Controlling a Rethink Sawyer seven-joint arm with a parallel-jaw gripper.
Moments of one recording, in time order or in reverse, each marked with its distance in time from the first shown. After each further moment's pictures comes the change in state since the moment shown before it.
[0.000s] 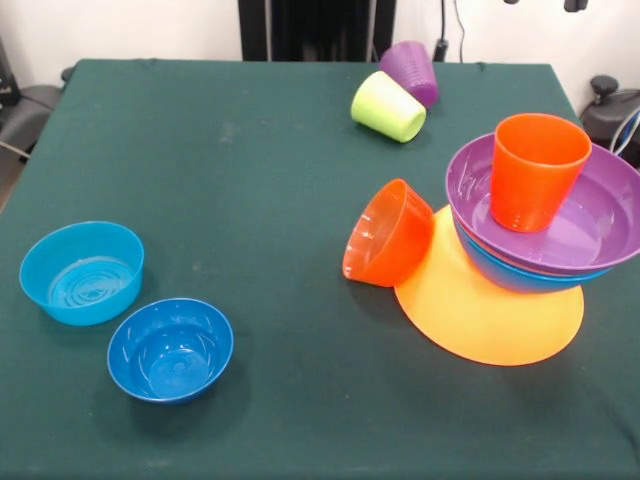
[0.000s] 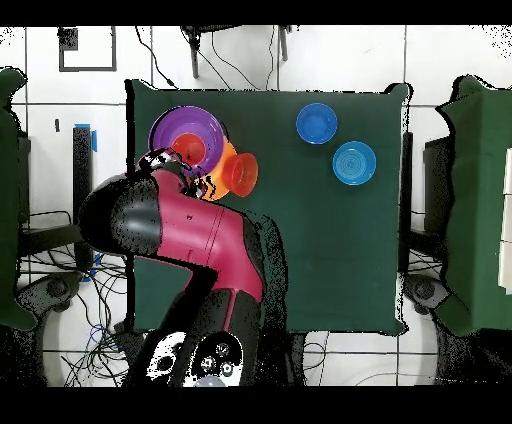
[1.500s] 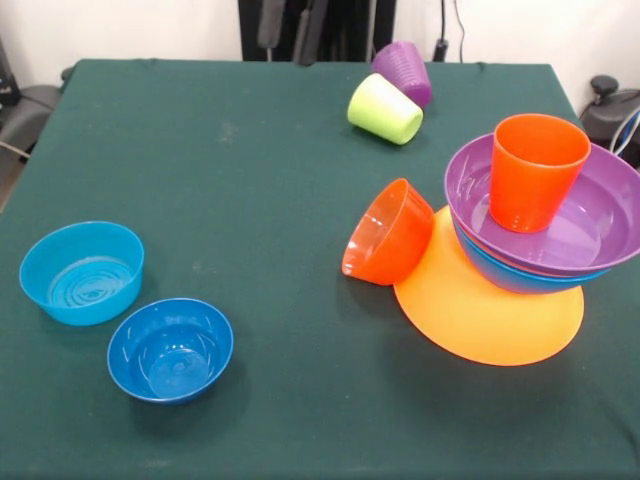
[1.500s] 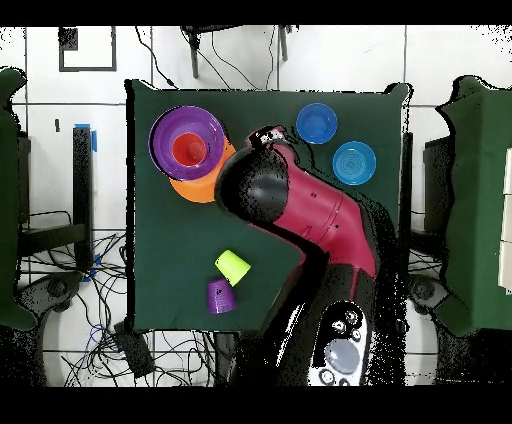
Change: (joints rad) arm -0.271 0.075 0.014 -0.075 -0.081 -0.068 0.000
